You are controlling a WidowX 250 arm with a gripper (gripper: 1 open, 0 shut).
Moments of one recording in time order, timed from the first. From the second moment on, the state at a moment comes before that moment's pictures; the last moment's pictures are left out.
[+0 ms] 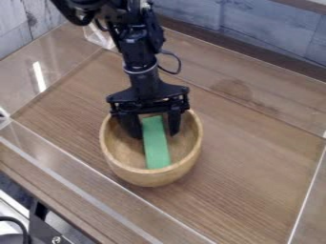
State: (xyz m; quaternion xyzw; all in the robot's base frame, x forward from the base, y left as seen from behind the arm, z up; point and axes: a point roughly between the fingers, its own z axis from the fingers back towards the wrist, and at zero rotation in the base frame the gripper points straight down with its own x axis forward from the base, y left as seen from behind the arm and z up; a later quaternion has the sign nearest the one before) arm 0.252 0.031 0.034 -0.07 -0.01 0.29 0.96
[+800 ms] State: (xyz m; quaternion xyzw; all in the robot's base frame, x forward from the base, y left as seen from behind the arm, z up) arm 0.264 0.050 0.055 -0.09 -0.01 0.21 0.97
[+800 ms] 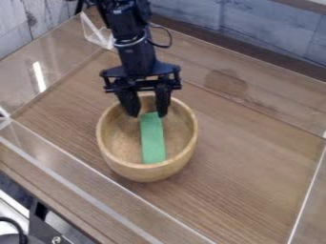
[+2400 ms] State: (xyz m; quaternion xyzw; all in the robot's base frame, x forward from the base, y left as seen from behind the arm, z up) arm 0.267 -0.008 0.108 -0.12 0.01 0.00 0.99
